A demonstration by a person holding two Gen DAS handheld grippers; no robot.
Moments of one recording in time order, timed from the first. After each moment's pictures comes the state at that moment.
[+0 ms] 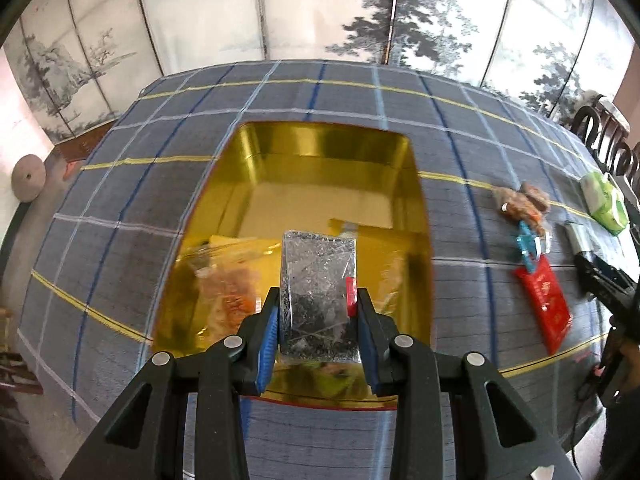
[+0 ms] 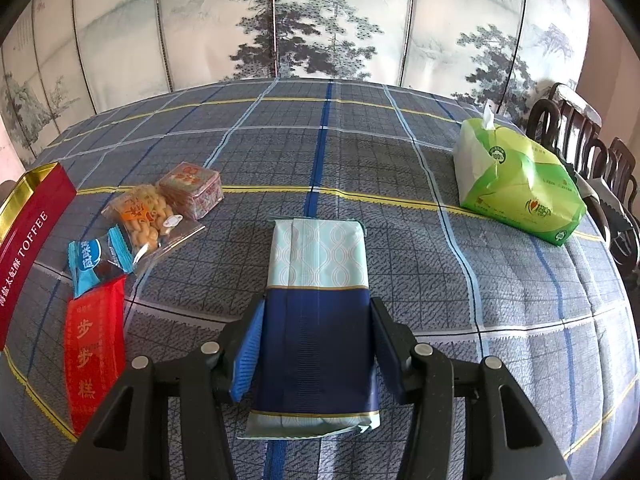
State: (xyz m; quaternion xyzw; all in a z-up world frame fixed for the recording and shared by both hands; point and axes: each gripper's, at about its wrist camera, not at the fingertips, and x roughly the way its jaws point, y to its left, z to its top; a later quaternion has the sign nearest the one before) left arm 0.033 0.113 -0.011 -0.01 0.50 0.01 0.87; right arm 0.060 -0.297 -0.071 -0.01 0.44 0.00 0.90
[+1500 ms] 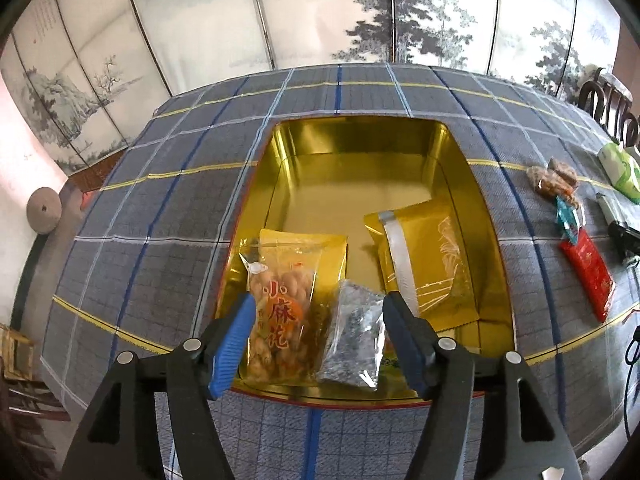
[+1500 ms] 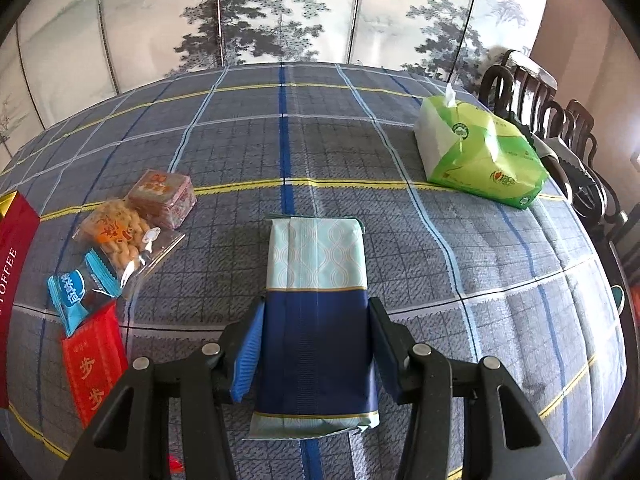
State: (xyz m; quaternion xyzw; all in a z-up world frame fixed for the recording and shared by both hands) left arm 0.025 0.141 -0.024 0.05 0.47 0.02 0.88; right arm 0.065 -0.274 -0.060 0.02 0.47 -0.11 0.87
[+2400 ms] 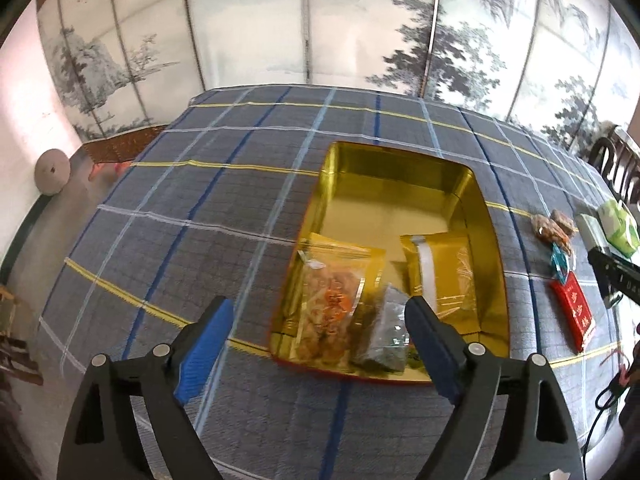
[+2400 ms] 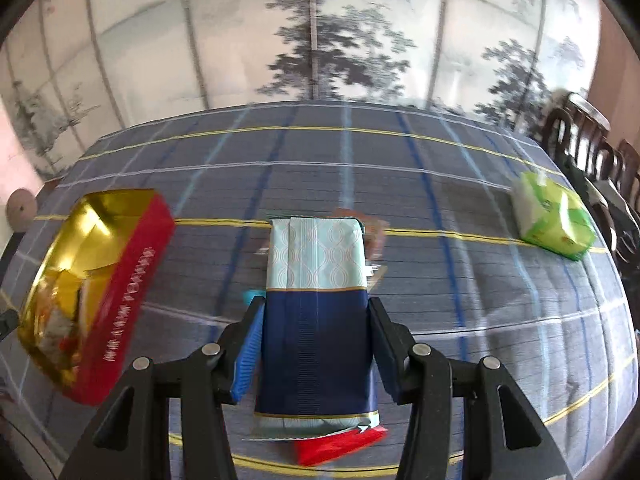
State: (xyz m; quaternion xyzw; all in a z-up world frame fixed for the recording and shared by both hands) left arm -0.002 0.183 0.002 -0.02 0.44 0.06 0.89; right arm 0.047 -0.153 -0.002 0.01 0.44 0.02 0.90
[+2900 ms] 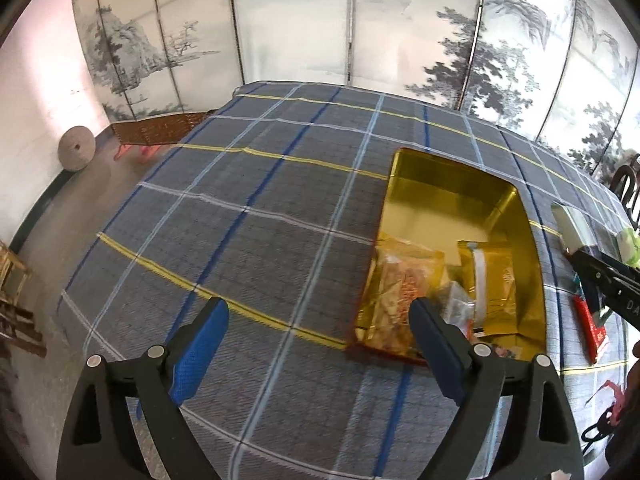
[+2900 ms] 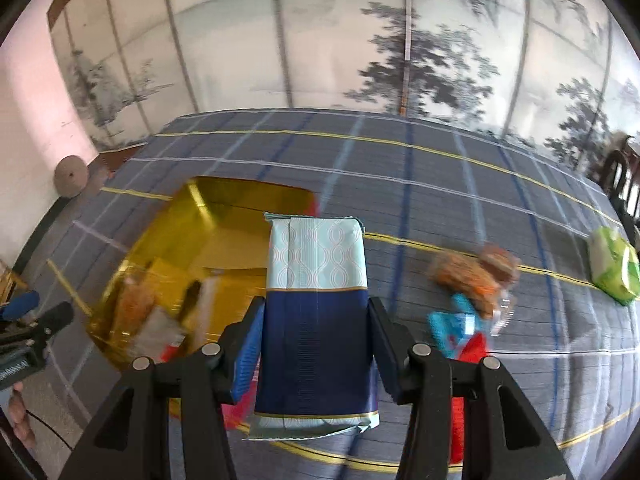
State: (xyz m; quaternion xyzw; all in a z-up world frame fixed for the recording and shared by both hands) left arm -0.021 0.231 0.005 -0.05 0.44 0.11 0.89; right arm 0.039 -0.034 0.017 -0.01 0.43 0.13 0.89
